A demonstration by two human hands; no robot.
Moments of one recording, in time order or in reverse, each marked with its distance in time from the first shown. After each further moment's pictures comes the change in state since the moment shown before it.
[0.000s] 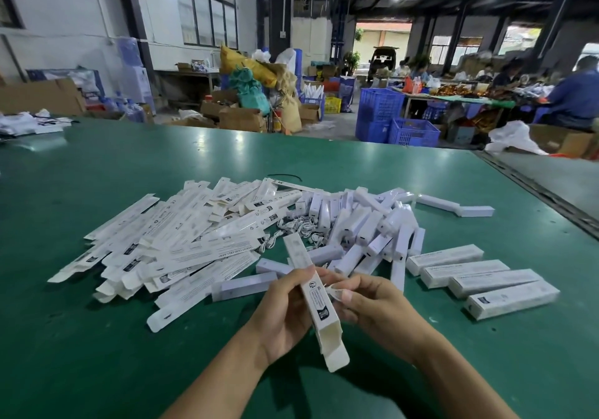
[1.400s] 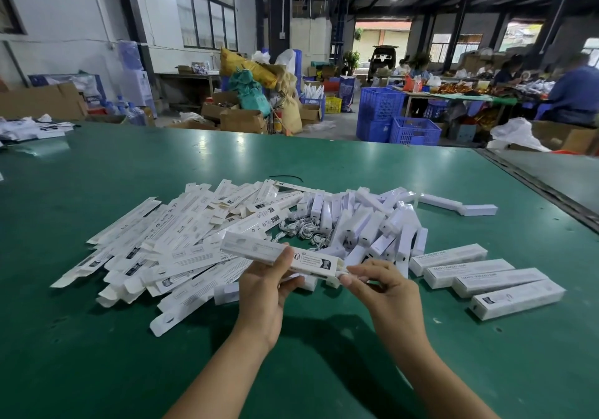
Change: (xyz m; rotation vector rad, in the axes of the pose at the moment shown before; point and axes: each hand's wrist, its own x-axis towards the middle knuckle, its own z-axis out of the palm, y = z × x) left_hand 0.010 0.009 -0.006 -0.059 0.384 0.492; right_hand 0.003 0.006 0.014 -0.443 0.594 -0.370
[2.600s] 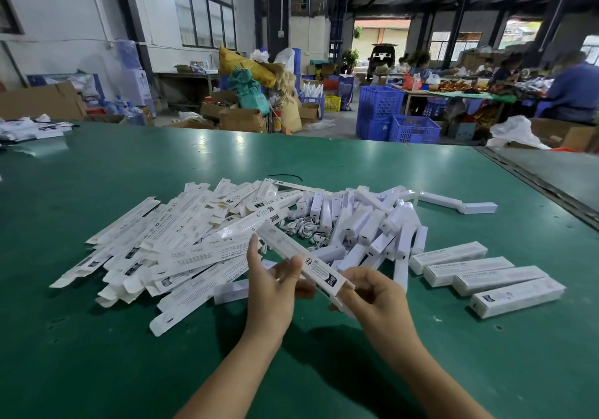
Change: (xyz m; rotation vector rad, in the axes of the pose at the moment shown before) left_hand 0.003 -0.018 -0.008 0.418 -0.096 0.171; right_hand -0.010 0.003 0.004 -0.068 -0.187 -0.009
